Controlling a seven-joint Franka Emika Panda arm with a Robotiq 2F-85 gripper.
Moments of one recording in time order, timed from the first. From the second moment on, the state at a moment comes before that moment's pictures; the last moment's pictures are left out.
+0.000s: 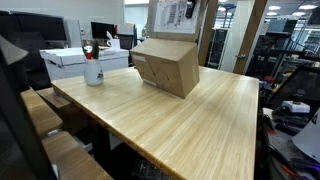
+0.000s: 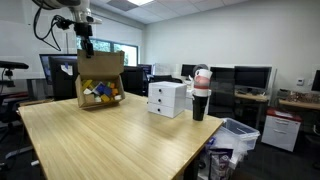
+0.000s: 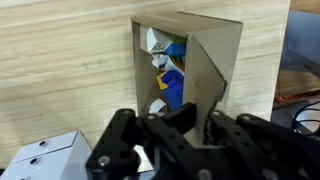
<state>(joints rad) 0.09 -0.28 0.15 -2.09 0.08 1.97 0.44</state>
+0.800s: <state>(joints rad) 0.06 -0.28 0.10 -2.15 0.10 1.97 0.44</state>
